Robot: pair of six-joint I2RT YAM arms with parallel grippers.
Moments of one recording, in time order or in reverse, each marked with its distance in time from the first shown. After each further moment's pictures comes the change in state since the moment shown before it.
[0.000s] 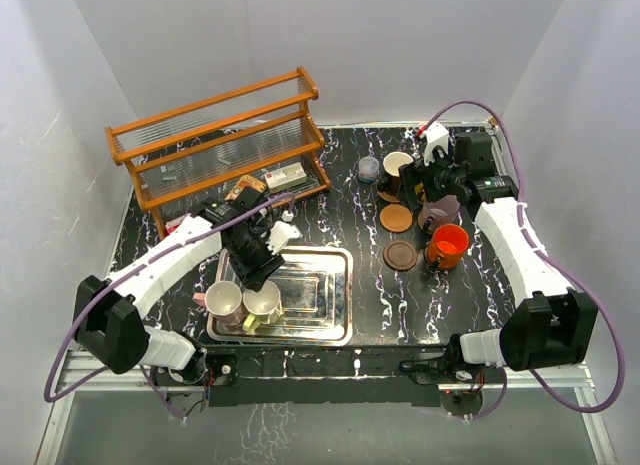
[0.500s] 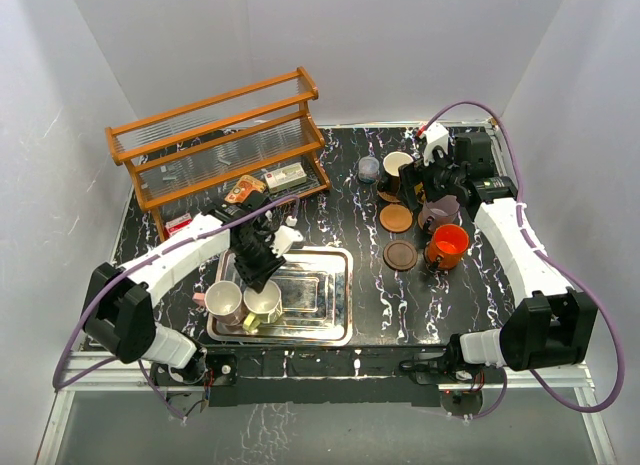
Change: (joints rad) left arm -0.001 0.064 -0.045 0.037 0.029 -0.018; right arm 0.000 0.000 -0.011 0.020 0.000 0.000
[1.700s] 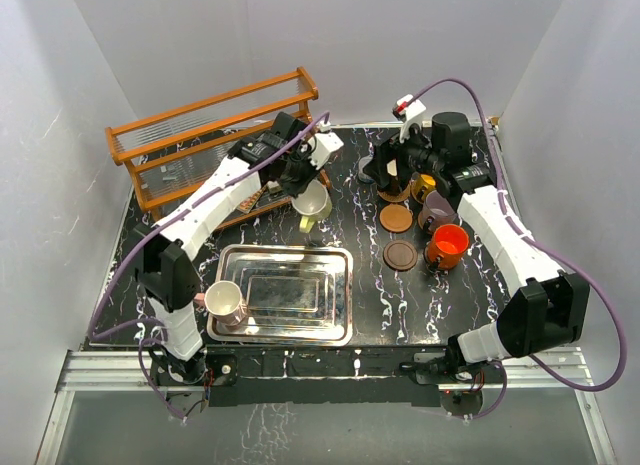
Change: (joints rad) left arm -0.019 0.353 0.694 0.182 -0.173 -0.044; right arm 0.135 0.085 0.115 0.212 -0.084 0.154
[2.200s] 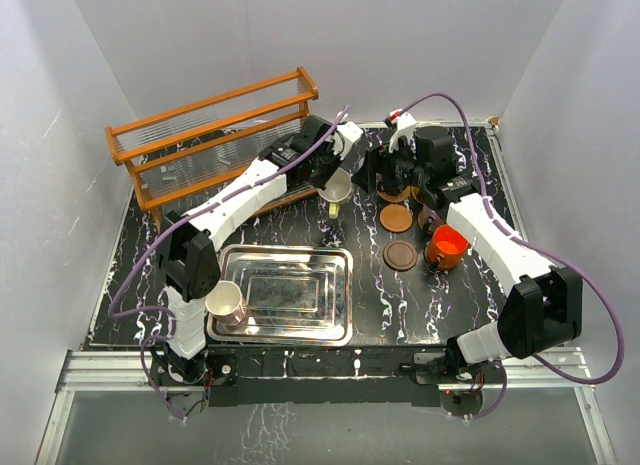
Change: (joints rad) left arm -0.071 0.163 0.089 0.244 -0.183 -0.168; right arm 0.084 0.004 -0.096 0.115 0.056 0.221
